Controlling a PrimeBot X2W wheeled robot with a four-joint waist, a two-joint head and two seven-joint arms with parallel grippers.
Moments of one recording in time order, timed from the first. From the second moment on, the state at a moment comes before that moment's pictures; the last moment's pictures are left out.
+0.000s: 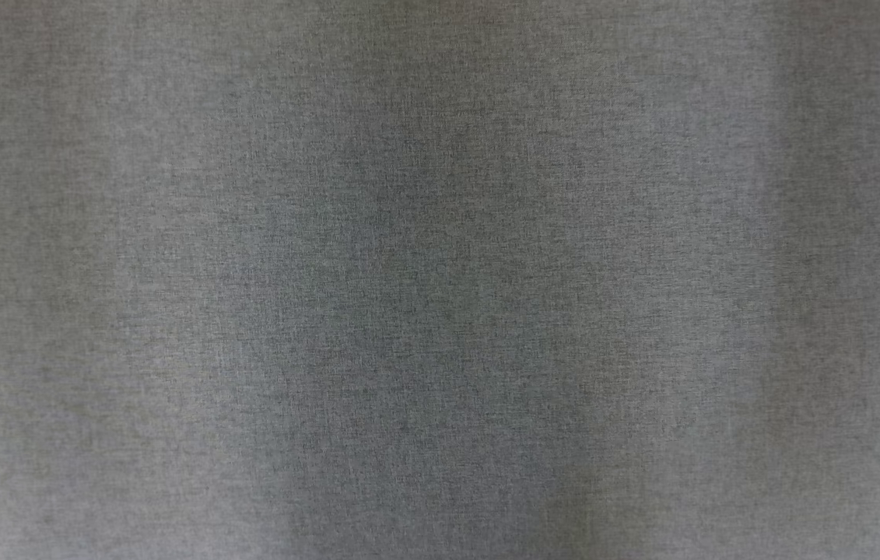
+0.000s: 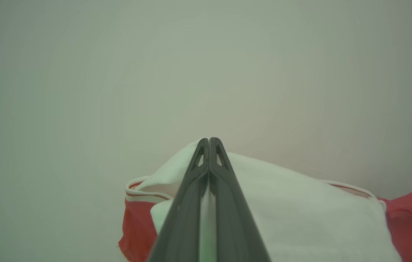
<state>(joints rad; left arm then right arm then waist) -1.91 0.33 -0.43 0.87 -0.68 -0.13 -0.13 -1.83 -0.36 0.32 0.81 0.58 0.13 -0.13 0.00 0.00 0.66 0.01</state>
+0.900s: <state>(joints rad) -0.52 0.44 -0.35 0.00 -0.91 0.18 -0.26 -0.54 -0.48 0.23 0.25 0.79 0.13 -0.26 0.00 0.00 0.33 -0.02</state>
